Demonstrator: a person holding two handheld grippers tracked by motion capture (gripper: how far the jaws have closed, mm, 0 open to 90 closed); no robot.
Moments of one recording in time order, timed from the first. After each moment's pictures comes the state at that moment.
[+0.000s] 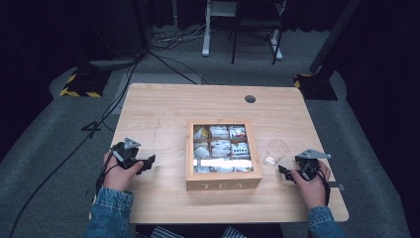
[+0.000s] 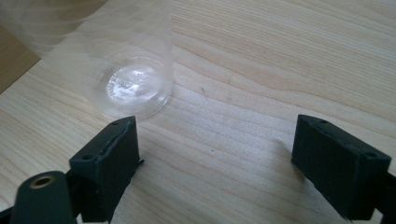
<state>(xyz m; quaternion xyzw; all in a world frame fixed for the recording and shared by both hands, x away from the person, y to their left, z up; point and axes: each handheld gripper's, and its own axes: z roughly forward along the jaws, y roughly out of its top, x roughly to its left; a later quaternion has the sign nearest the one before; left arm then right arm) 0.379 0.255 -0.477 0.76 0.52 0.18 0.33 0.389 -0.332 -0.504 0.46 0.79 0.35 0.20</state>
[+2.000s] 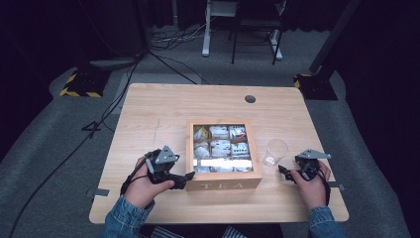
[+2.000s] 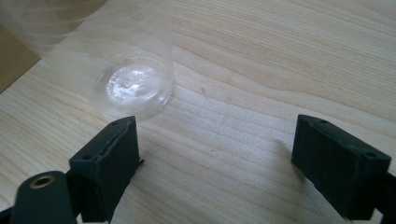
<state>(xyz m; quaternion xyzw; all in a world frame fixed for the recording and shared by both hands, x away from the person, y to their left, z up) 0.333 0.150 -0.431 0.83 0.34 0.10 0.42 0.389 -0.332 -0.504 0.46 0.79 0.35 0.20</state>
